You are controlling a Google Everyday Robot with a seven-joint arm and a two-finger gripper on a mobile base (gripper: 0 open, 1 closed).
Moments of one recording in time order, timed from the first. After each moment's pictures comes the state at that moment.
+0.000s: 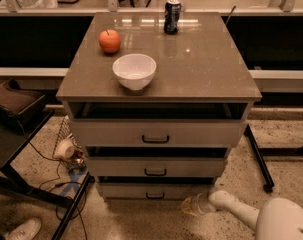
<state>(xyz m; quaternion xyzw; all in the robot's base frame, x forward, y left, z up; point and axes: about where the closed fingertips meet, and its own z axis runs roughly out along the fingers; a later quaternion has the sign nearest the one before) 0.535 -0.182 0.118 -0.68 0.67 0.11 0.26</state>
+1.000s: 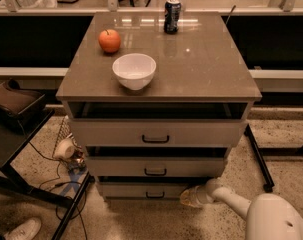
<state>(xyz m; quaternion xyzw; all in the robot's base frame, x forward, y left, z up) 0.581 -0.182 0.119 -0.69 0.67 0.09 0.27</state>
